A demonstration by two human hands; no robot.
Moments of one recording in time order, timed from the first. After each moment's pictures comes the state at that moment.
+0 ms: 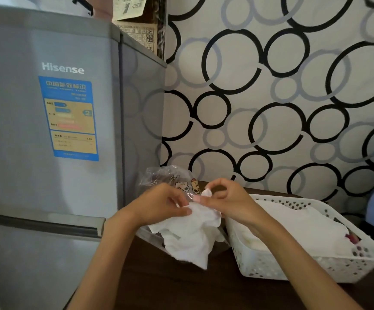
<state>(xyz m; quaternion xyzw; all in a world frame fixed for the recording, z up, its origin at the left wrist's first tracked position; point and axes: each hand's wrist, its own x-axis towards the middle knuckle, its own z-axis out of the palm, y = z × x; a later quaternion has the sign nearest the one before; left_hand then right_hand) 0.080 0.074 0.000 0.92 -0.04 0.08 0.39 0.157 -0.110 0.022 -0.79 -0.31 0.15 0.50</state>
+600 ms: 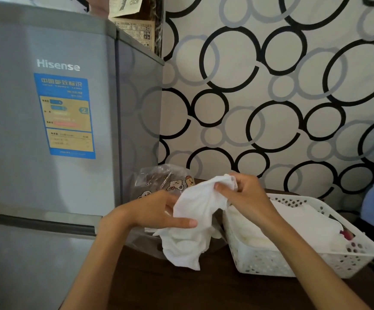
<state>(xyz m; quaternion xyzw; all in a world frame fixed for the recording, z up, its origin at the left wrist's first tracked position) 0.076 0.069 -0.001 0.90 -0.06 -0.04 0.42 0.157 -0.129 0.024 -0.79 -0.31 -0.01 0.54</state>
